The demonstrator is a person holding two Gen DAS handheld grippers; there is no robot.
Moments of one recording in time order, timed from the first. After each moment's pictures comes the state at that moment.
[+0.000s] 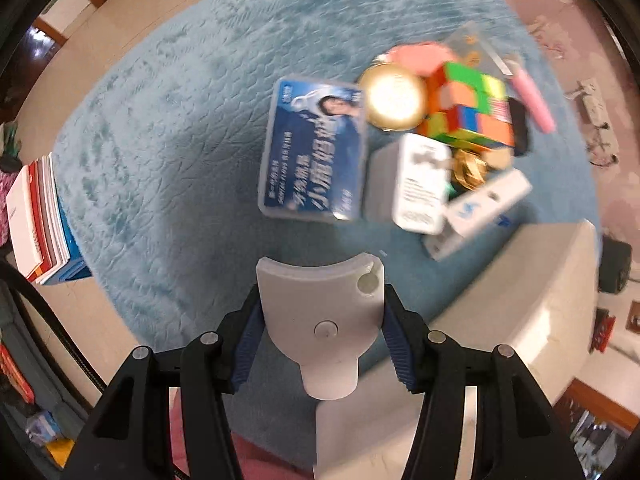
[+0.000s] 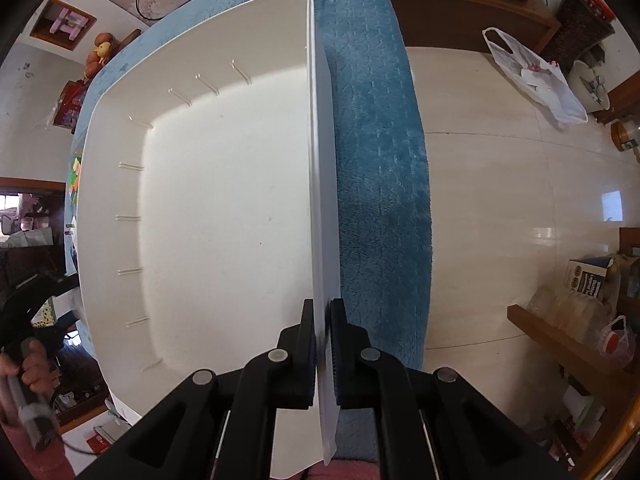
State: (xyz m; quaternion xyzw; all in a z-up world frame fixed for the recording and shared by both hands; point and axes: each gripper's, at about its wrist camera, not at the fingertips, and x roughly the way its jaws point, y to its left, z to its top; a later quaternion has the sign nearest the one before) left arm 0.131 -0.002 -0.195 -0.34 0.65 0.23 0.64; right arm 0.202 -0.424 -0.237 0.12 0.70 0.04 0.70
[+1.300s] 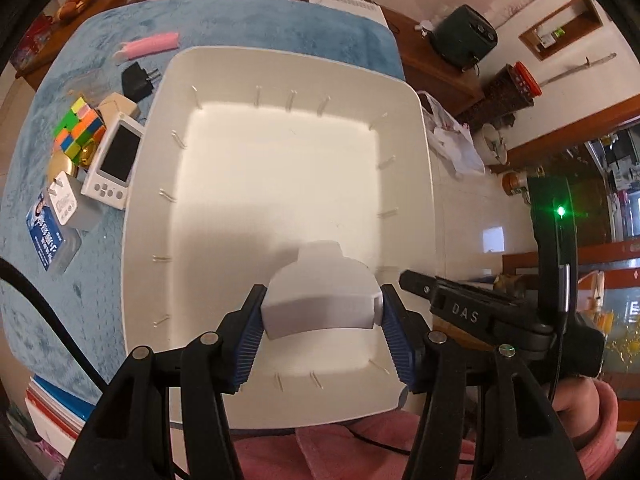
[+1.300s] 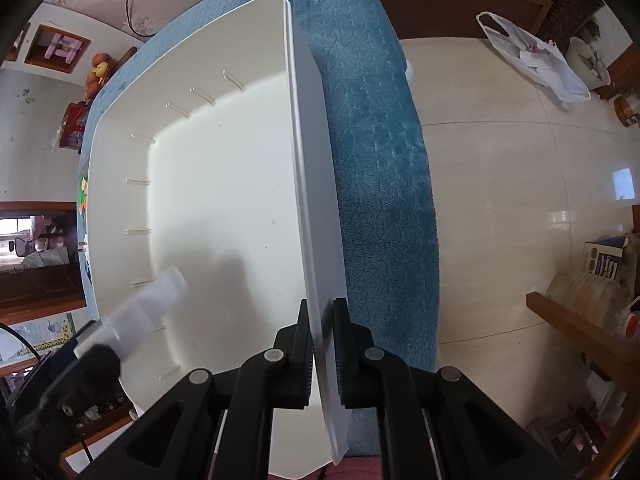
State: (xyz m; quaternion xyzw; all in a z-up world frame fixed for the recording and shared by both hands) left arm 0.158 -0.221 -0.142 -0.09 0.66 -0.11 0.74; right arm 0.201 -0.431 -0.242 0.17 0.70 0.04 0.69
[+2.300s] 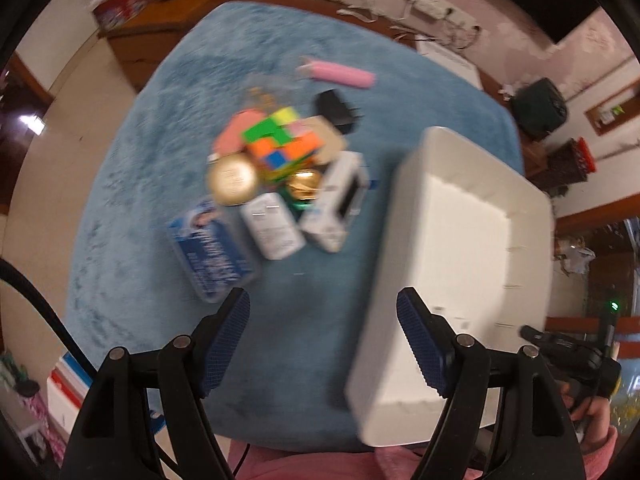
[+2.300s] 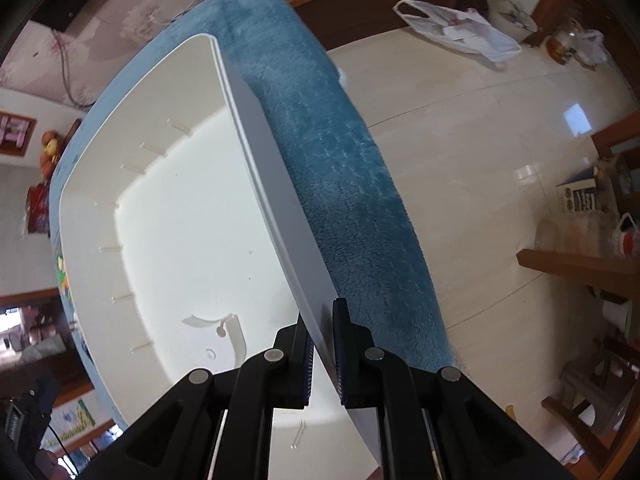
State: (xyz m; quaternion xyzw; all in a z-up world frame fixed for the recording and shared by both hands) left arm 0.174 -0.025 -0.146 -0.12 0.64 0.01 0.76; right arm 0.188 -0.433 -0.240 0.24 0.67 -0.10 0.70
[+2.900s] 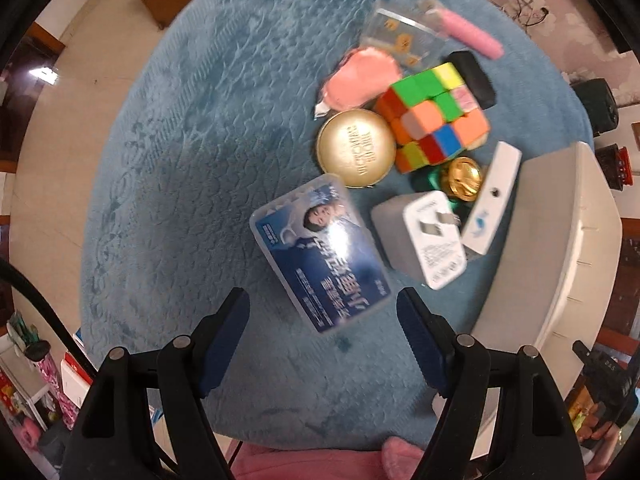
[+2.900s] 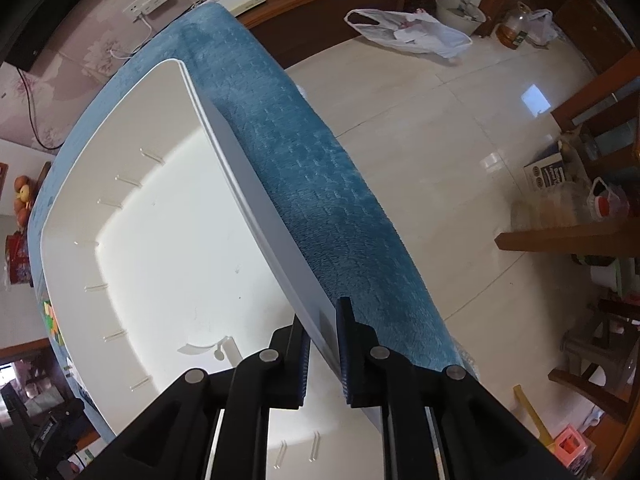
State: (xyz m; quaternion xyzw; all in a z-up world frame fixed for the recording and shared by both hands) left arm 0.206 0.059 -0.228 -0.14 0.72 0.04 0.68; right arm 0.182 -0.423 -0.235 0.25 0.64 -0.19 0.70
